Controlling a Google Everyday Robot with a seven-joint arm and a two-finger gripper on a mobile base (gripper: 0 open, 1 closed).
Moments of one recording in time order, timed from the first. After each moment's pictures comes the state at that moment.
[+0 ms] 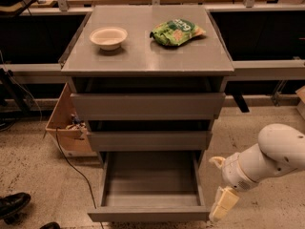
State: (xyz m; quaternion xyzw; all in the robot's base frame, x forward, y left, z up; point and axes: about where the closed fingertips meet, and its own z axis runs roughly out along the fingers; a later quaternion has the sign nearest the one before) arm 0.407 -0.185 0.610 -0.58 0.77 0.20 0.17
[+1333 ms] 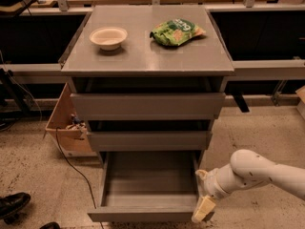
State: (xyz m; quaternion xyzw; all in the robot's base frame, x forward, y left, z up) arm 0.447 -0.168 0.457 -0.57 0.77 0.22 0.18
